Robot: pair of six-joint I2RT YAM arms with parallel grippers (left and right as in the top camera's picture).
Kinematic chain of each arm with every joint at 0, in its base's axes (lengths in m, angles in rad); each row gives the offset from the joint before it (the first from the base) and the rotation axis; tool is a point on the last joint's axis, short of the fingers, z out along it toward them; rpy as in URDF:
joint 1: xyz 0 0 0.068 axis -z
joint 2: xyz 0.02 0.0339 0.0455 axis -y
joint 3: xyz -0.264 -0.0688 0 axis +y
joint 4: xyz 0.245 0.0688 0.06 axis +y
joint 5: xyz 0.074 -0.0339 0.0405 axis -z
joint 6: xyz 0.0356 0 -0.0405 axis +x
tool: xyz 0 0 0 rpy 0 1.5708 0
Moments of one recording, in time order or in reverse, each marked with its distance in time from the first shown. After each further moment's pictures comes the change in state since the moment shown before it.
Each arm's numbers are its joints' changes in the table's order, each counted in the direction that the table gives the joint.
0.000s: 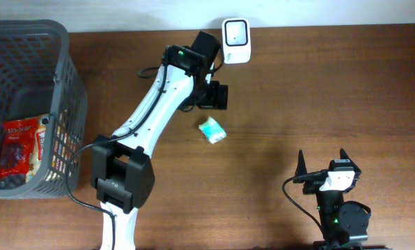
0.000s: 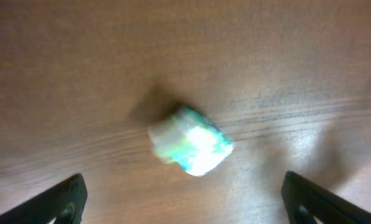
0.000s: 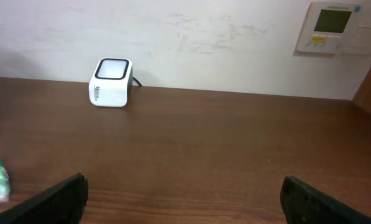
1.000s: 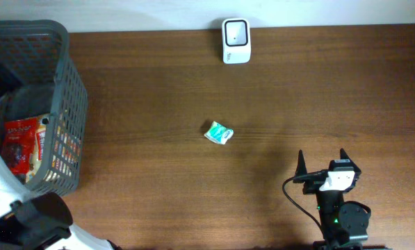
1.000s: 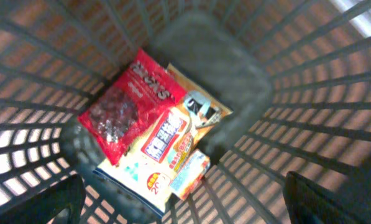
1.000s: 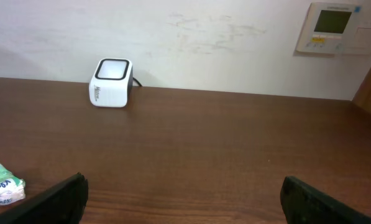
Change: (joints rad) left arm -1.011 0.303 -0.138 0.179 -0.142 0.108; right arm 0.000 0.001 0.000 0.000 0.000 0.000
